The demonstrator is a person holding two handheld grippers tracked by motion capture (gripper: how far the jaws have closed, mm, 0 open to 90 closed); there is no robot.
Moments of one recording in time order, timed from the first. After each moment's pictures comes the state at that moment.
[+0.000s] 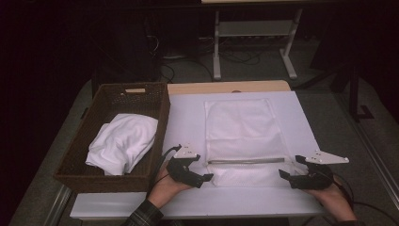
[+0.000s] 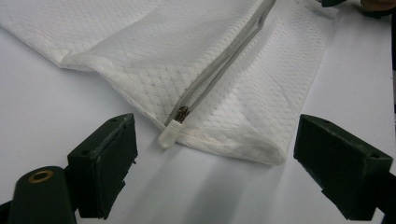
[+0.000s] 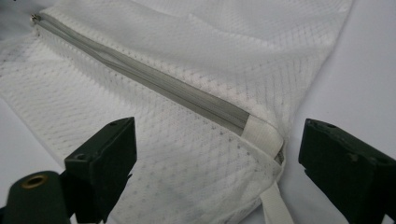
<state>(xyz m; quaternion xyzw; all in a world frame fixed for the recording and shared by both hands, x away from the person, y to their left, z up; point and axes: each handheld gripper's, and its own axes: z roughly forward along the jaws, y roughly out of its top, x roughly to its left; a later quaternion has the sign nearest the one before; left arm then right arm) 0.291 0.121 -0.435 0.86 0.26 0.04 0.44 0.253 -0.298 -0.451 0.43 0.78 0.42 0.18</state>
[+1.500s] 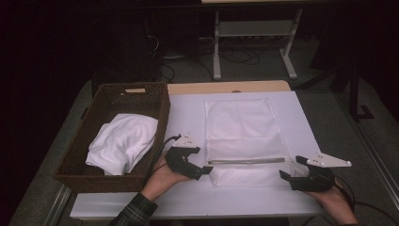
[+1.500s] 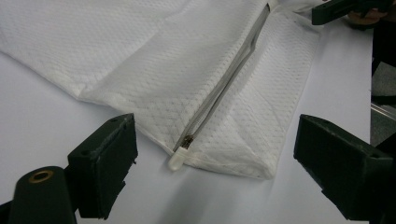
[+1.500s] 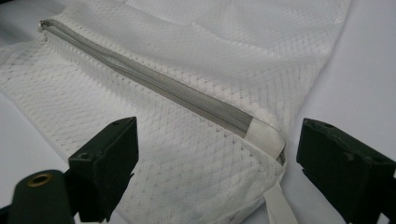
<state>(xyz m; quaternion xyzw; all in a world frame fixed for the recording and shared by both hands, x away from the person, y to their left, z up) 0.307 0.119 -0.399 0.87 0.25 0.03 0.42 0.248 -0.298 -0.449 0.42 0.77 0.43 0.19</state>
